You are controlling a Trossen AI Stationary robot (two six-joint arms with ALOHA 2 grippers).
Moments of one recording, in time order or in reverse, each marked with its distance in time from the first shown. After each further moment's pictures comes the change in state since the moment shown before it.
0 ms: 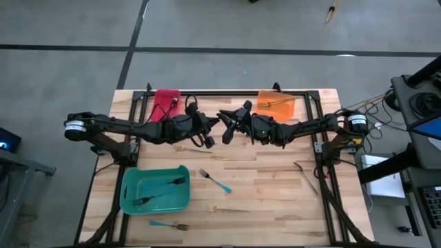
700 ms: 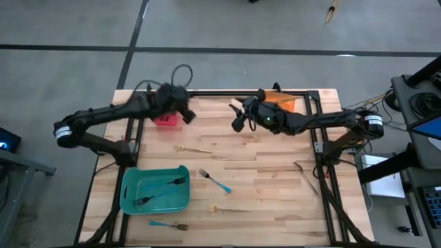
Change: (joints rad) left arm 0.344 -0.137 0.205 -0.827 0.001 -0.076; right arm -0.113 -0.179 0.000 -0.394 0.026 -0.098
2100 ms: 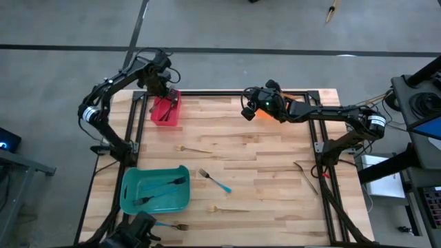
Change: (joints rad) left arm 0.607 0.381 0.338 -0.612 0.409 0.018; right arm -0.206 -0.026 0.000 -0.302 -0.005 -0.093
